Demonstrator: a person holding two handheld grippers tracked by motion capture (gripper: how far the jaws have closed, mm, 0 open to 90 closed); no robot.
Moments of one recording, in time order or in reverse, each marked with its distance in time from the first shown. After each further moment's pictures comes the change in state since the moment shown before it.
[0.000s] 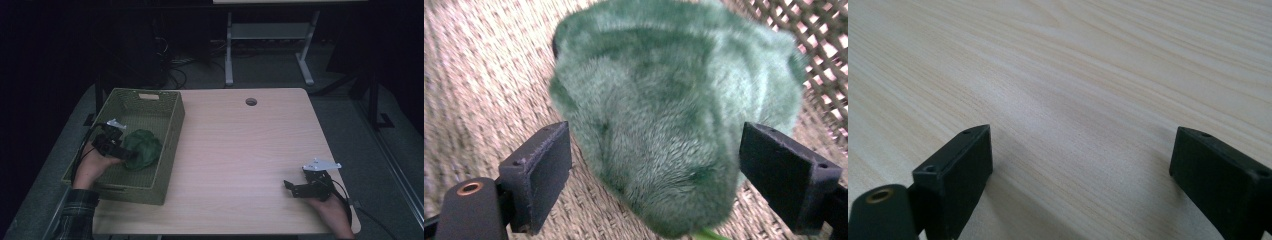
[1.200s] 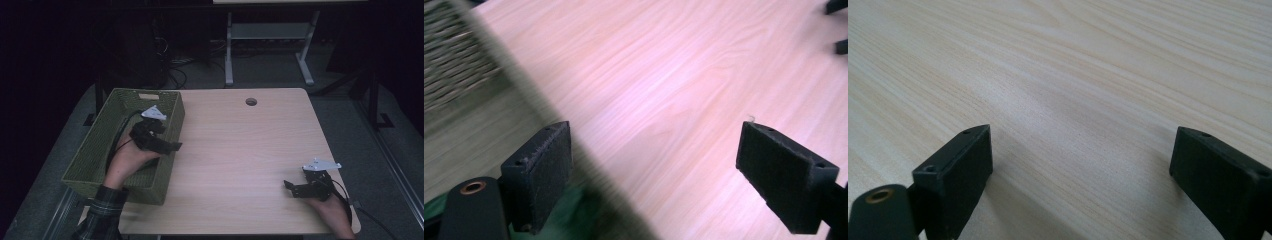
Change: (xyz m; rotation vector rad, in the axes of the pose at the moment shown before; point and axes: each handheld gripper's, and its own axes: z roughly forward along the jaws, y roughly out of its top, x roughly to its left) left arm -0.119 0.076 -0.025 -0.203 -0.193 0.180; right arm 0.000 0.000 0.000 0.000 0.000 -0.002
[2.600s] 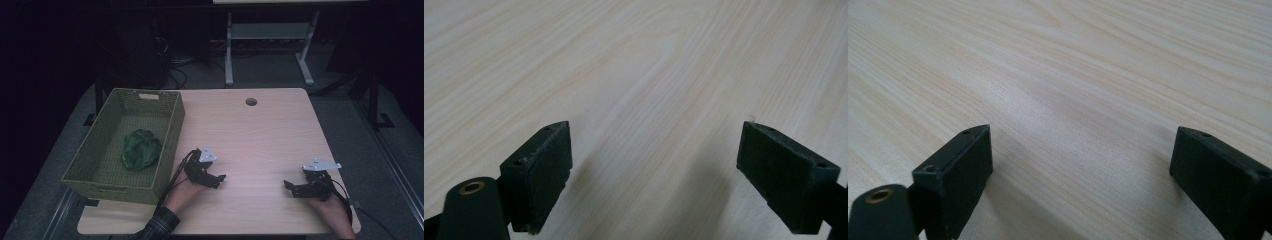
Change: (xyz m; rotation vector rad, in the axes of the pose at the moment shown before) left arm -0.085 -0.051 0.154 -0.043 -0.026 0.096; right arm 0.000 0.000 0.000 0.001 -0.001 0.001
